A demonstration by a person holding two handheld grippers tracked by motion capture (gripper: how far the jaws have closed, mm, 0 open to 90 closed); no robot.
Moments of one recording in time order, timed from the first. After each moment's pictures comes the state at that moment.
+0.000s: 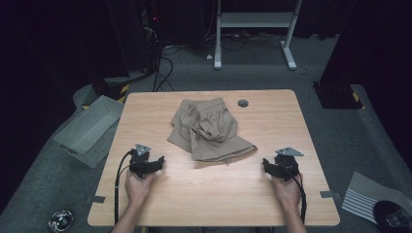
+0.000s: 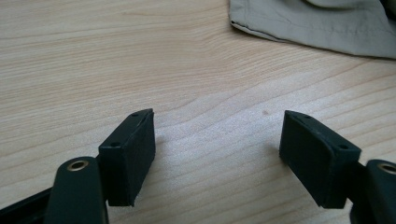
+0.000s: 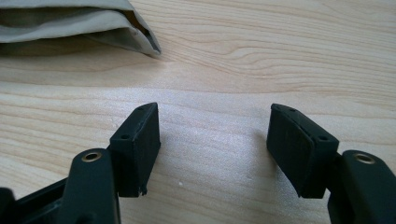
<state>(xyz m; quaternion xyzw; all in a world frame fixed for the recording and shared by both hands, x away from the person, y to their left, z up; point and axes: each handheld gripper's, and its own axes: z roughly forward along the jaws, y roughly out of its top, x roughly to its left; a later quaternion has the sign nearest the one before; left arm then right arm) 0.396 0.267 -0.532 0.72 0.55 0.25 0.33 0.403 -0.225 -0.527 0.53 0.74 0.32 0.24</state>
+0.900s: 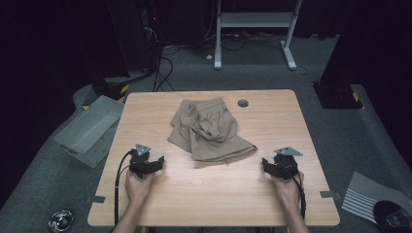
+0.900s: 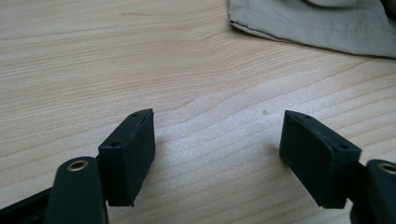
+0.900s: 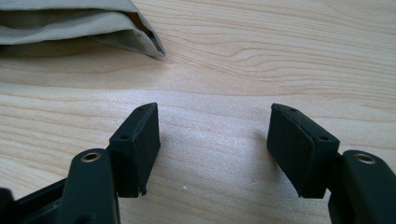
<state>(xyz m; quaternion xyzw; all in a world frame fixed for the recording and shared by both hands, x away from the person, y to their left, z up) 0.396 0.267 -0.532 0.72 0.56 0.25 0.33 0.404 -0.223 -0.527 0.53 0.75 0.32 0.24</state>
